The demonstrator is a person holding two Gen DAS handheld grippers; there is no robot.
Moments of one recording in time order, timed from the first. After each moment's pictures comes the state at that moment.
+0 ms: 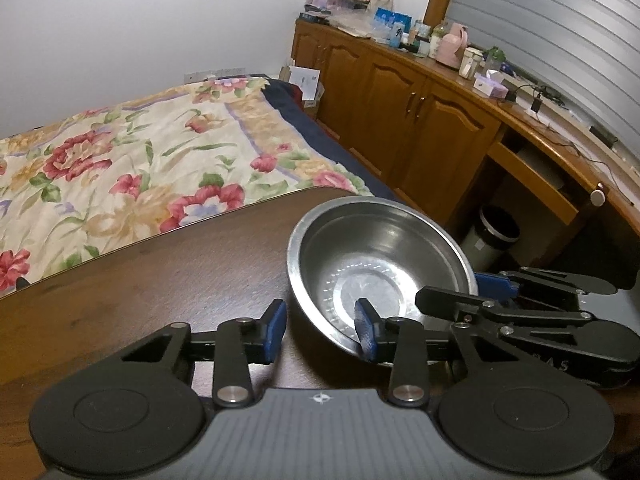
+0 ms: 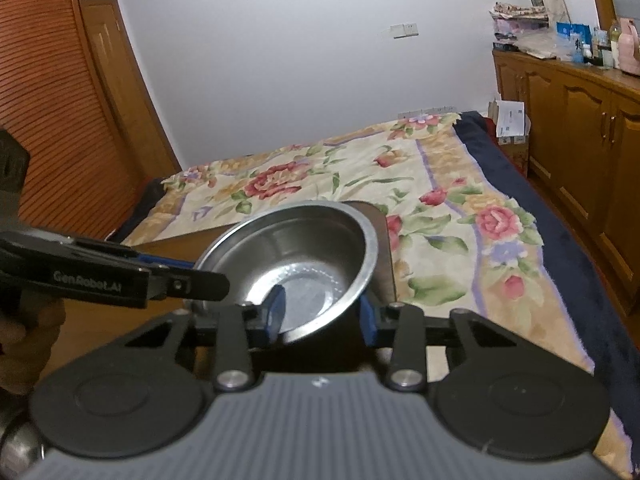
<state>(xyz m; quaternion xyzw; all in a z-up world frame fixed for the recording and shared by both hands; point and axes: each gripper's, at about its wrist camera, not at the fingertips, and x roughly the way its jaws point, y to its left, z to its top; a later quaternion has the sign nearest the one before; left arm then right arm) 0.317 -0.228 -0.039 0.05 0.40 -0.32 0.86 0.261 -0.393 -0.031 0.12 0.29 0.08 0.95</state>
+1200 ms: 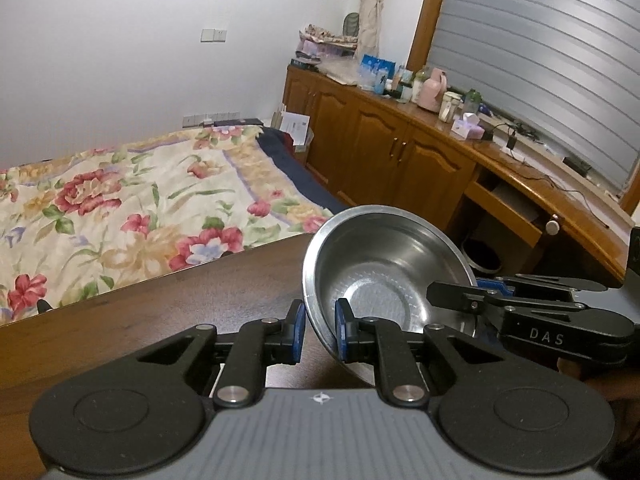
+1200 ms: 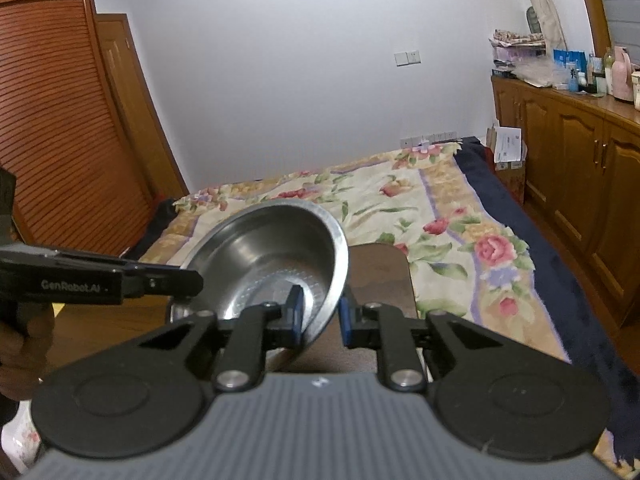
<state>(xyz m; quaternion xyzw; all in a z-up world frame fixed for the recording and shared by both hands) 0.265 -0.180 0.023 0.03 0.34 -0.34 0.88 0.223 -0.375 0.022 0.11 0.26 0.07 0.96</state>
